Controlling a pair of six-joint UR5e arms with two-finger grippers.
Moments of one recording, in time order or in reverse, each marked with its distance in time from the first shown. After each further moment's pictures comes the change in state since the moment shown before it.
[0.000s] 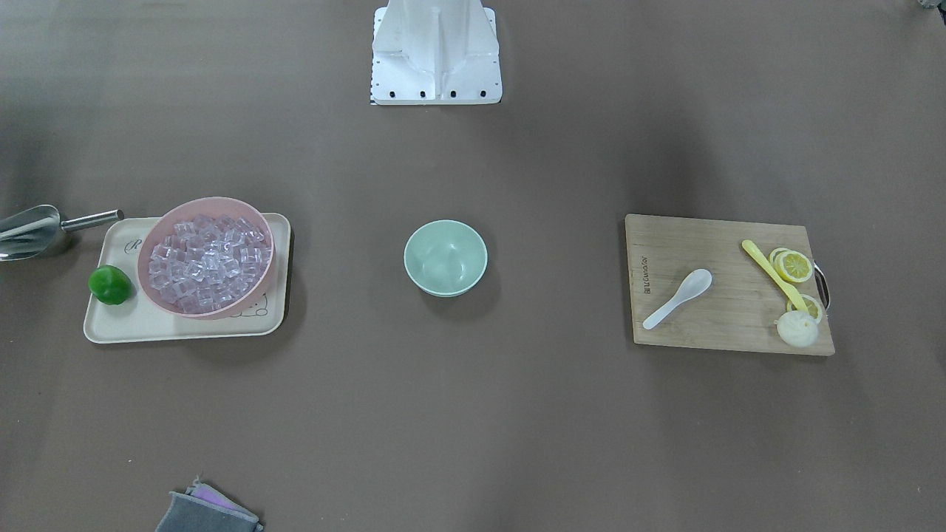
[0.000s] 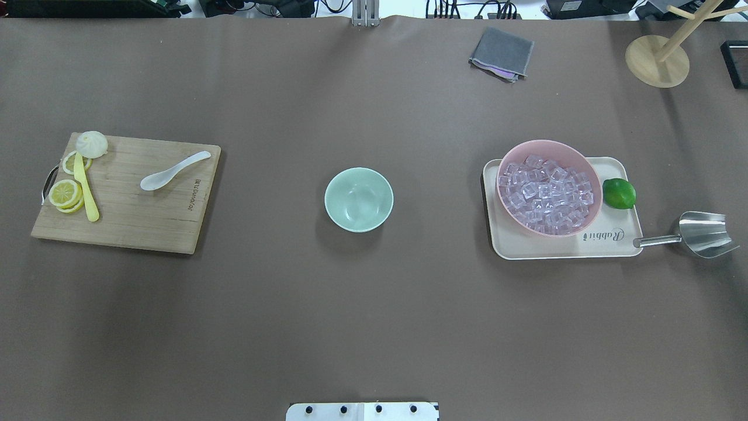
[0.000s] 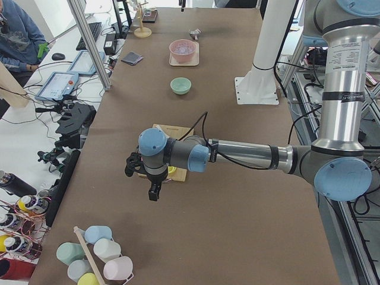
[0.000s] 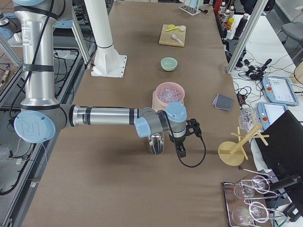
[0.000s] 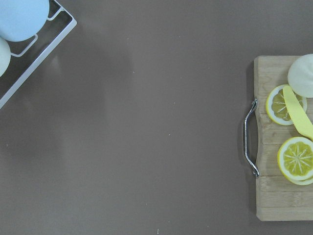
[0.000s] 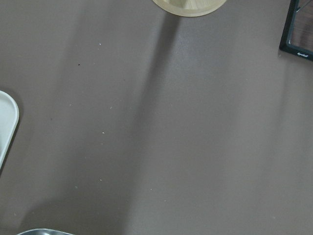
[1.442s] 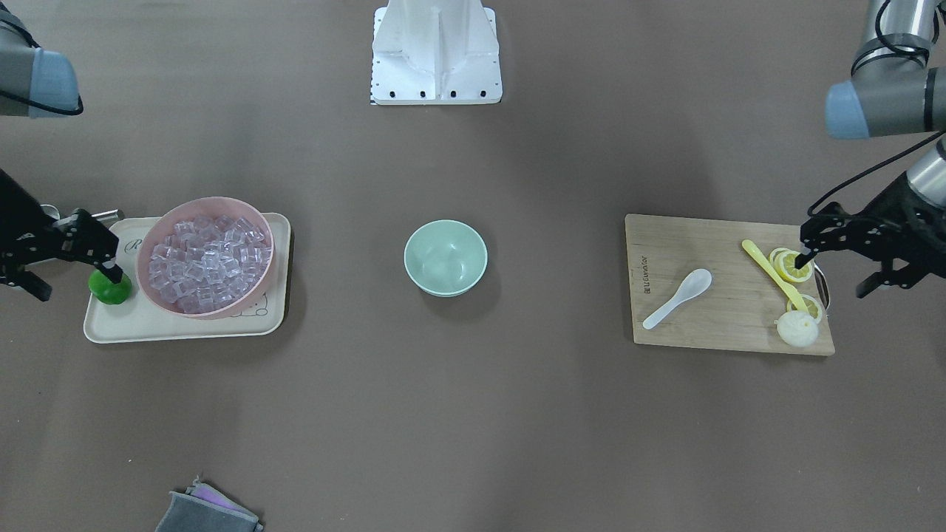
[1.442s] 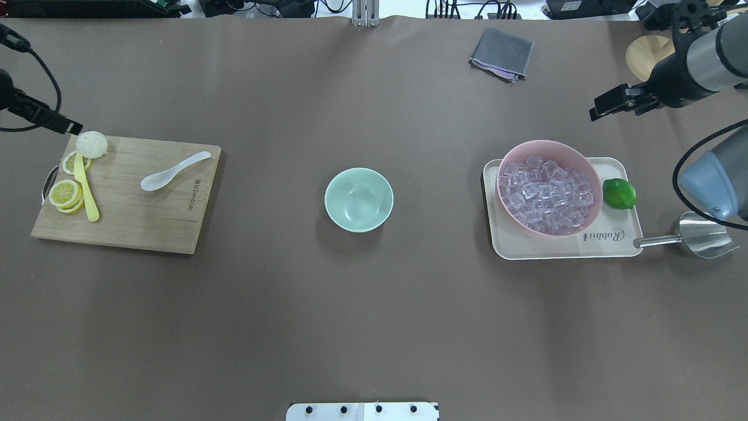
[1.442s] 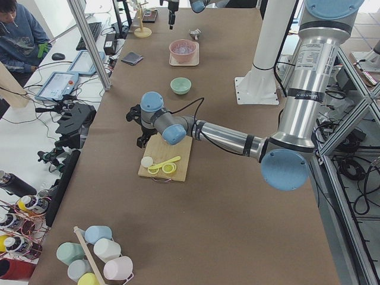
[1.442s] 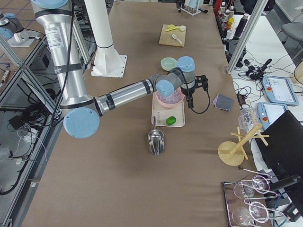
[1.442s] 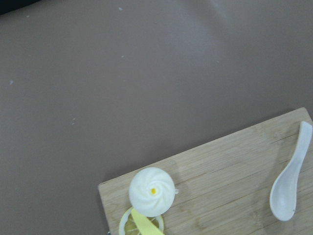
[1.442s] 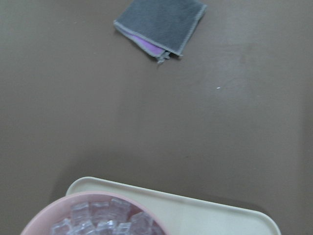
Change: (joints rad) left arm 0.373 -0.202 0.044 -0.412 0.100 -0.204; right arm -0.386 0.264 0.200 -0.006 -0.097 0.649
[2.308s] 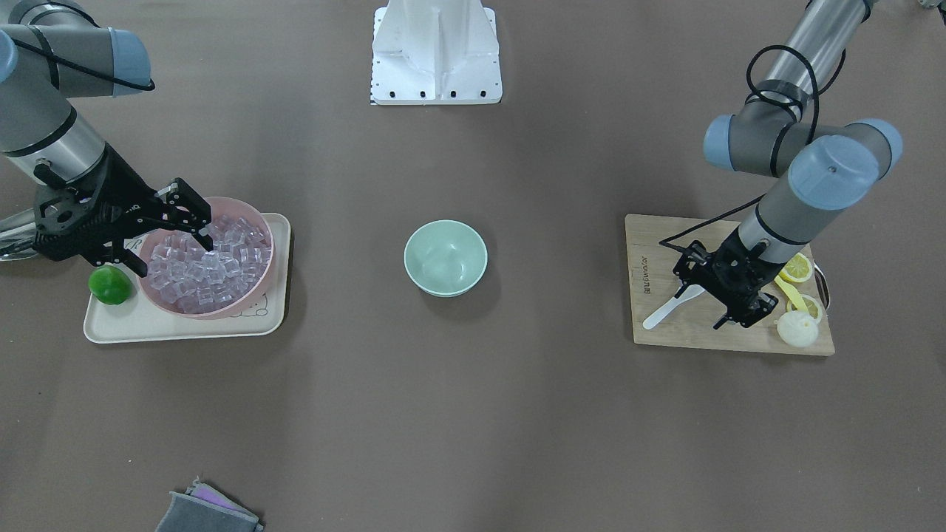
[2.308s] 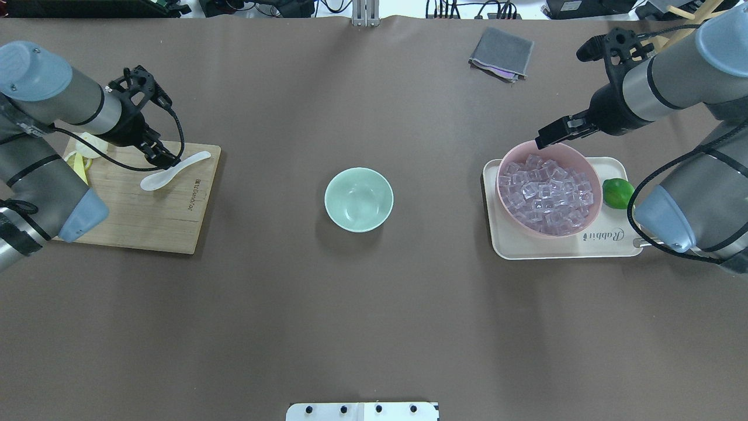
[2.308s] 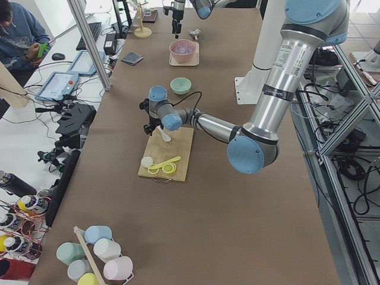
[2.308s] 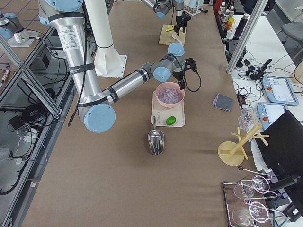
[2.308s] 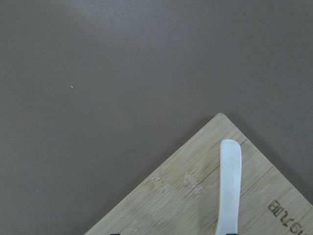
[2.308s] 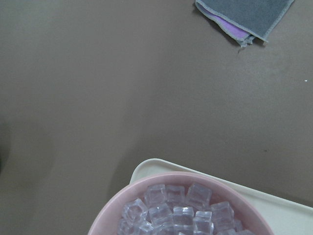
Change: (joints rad) left arm 0.223 -0.158 0.140 -0.012 0.158 0.137; right arm -0.117 0.025 0.058 0.002 -0.037 0.015
